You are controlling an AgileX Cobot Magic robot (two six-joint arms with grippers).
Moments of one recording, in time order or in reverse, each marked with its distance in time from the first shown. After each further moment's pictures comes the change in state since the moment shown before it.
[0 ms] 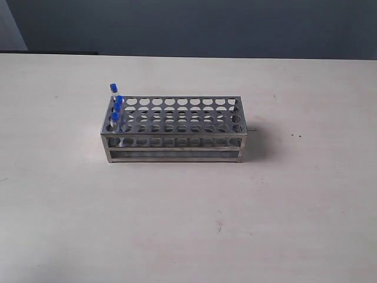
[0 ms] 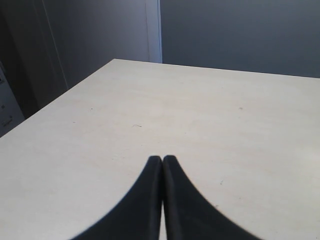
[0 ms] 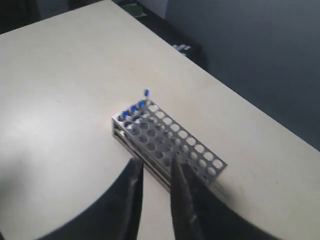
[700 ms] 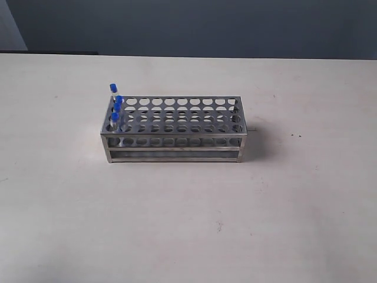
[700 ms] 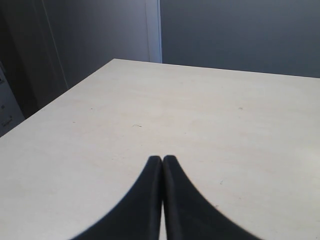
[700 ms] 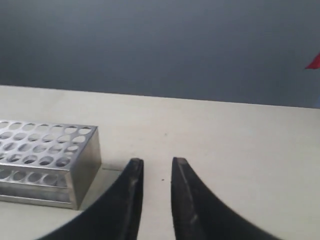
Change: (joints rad) left arm 0.000 0.000 0.000 0.000 0.000 0.000; right arm -0.724 -0.818 1.372 0.405 -0.873 -0.290
